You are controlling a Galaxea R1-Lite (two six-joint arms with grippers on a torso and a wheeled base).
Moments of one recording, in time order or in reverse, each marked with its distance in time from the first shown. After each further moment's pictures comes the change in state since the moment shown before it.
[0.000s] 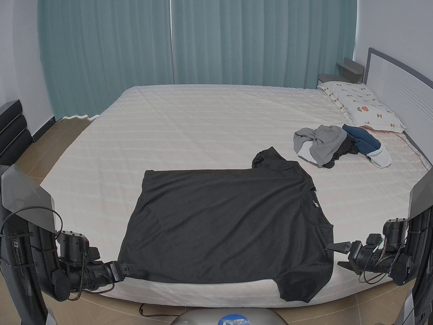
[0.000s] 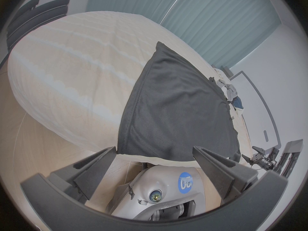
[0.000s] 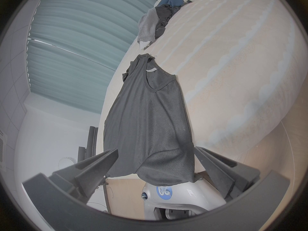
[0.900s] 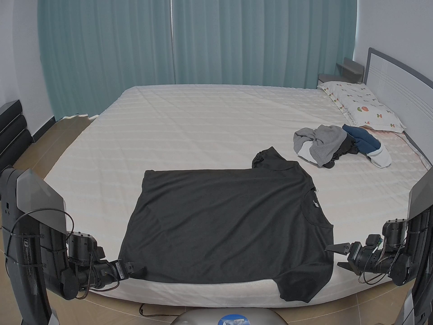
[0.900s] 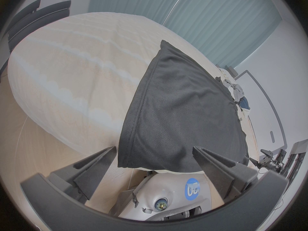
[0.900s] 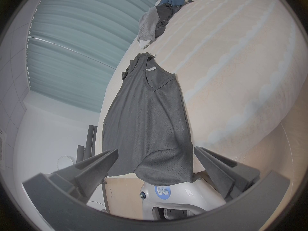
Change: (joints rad) left arm -0.021 0.095 -0.063 -0.034 0.067 -0.007; right arm 0.000 0.010 0.000 0.000 0.000 -0.017
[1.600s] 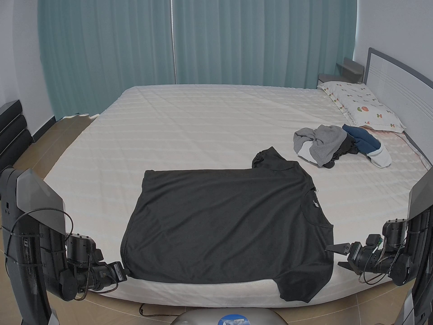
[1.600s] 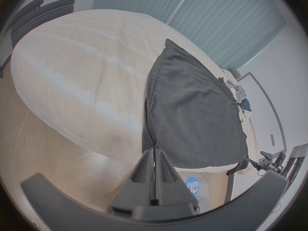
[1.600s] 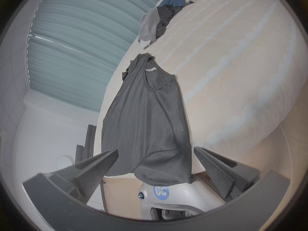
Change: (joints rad) left arm 0.013 0.003 0.022 -0.003 0.001 -0.022; right arm -0.001 0.000 0.000 0.000 -0.008 -0.015
